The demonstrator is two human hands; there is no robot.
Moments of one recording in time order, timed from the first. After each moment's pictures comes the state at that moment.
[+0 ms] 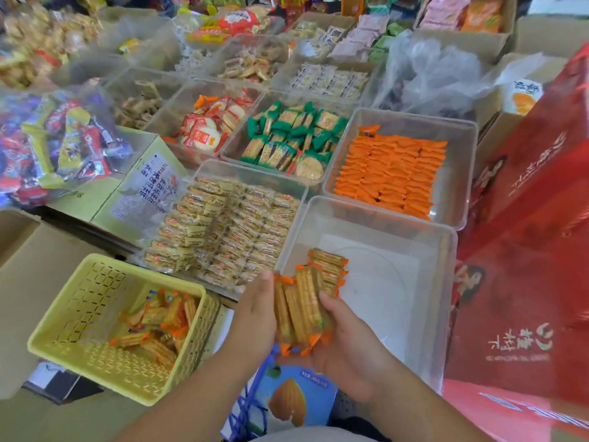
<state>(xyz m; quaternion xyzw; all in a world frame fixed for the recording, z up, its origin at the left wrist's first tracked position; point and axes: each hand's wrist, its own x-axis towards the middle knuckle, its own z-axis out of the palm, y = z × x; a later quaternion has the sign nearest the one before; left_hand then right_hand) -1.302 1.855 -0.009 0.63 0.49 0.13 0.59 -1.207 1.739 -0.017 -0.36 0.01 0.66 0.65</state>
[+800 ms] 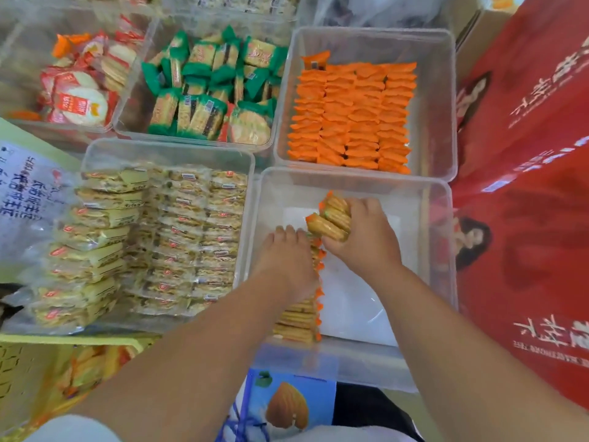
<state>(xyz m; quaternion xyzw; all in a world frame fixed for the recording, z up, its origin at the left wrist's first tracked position) -1.155 1.908 -0.127 0.94 0.13 -0.32 0.05 -1.059 1.781 -0.137 -0.93 -0.21 0.16 0.24</state>
